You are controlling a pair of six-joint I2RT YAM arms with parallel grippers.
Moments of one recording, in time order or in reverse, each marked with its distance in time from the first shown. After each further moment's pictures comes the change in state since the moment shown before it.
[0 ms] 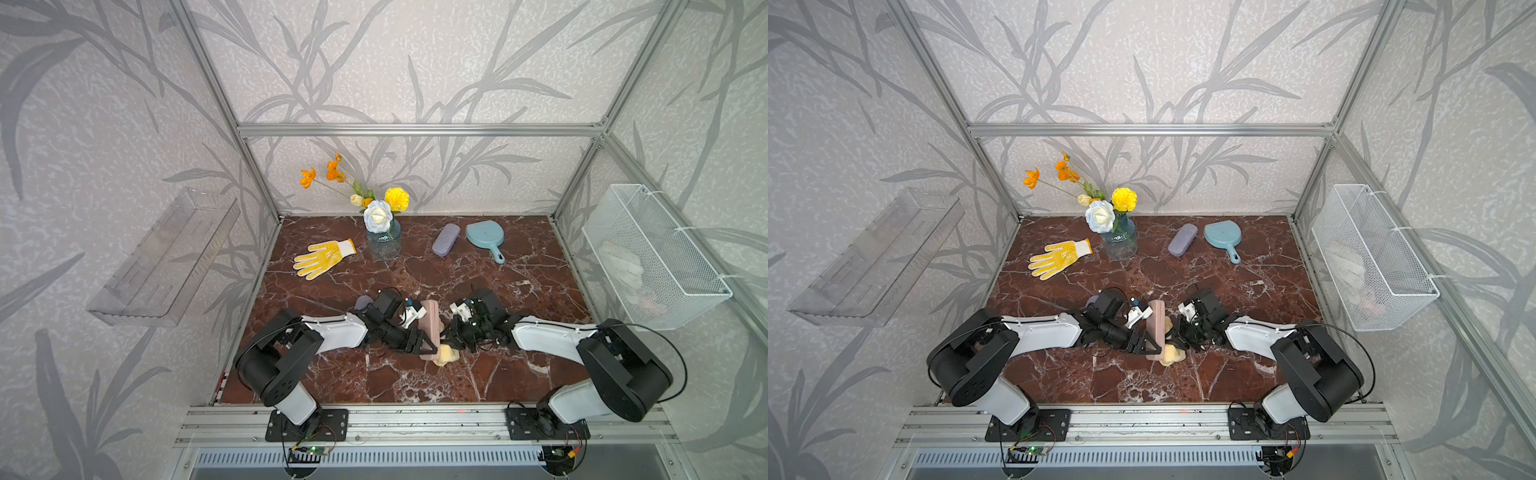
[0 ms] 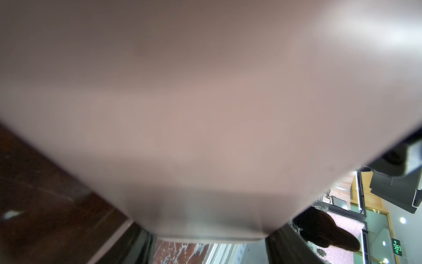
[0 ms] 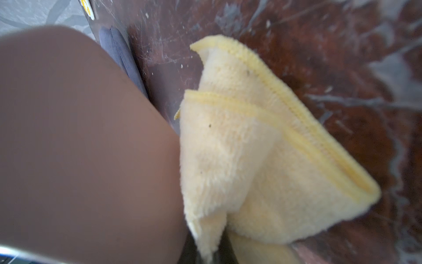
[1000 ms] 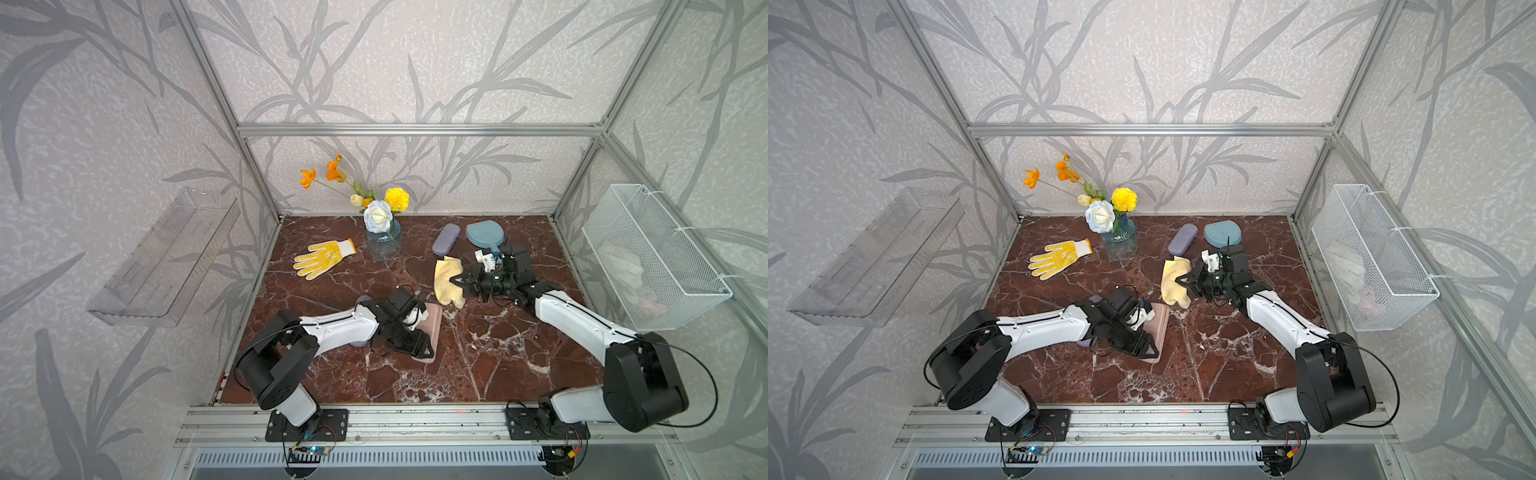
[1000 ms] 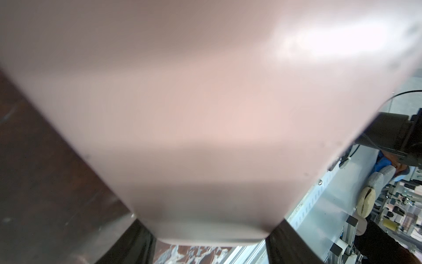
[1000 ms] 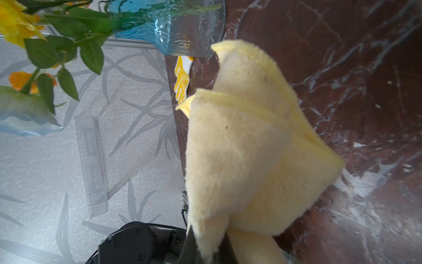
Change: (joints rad) left arm -0.089 -0.014 0.209 -0.550 -0.375 0.098; right arm -0.260 -0.090 0.253 -0.161 0.022 -0.101
